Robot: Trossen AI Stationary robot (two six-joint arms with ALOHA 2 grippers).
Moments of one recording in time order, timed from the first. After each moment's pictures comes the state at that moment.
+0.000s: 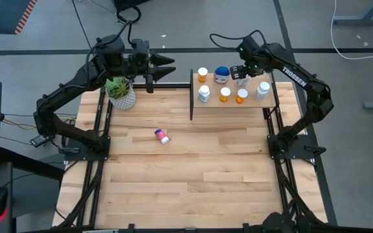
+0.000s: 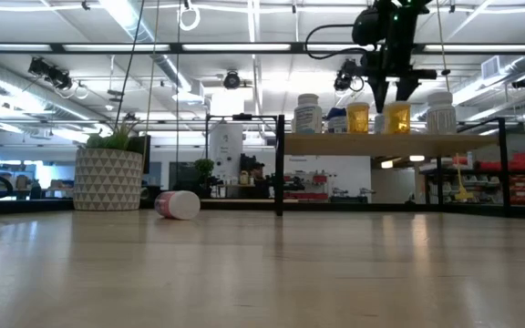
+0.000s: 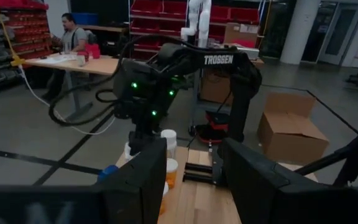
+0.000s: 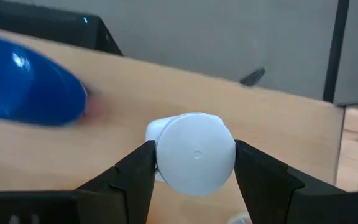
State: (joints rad) left arm 0.49 1.35 1.64 -0.34 0.32 -0.04; right arm -0.86 1.53 1.61 -1.25 0.23 0.48
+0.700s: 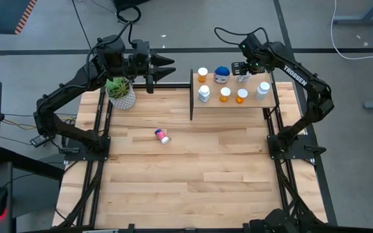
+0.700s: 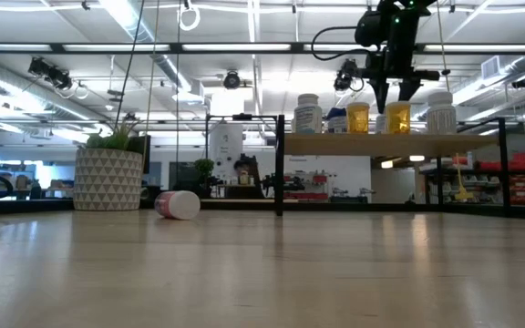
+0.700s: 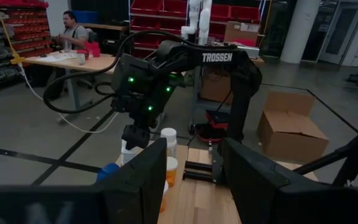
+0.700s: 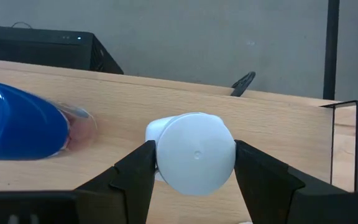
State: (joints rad) left arm 0.49 1.35 1.64 -0.35 0.32 -0.04; right arm -0.89 1.53 1.61 -1.22 0.24 0.53
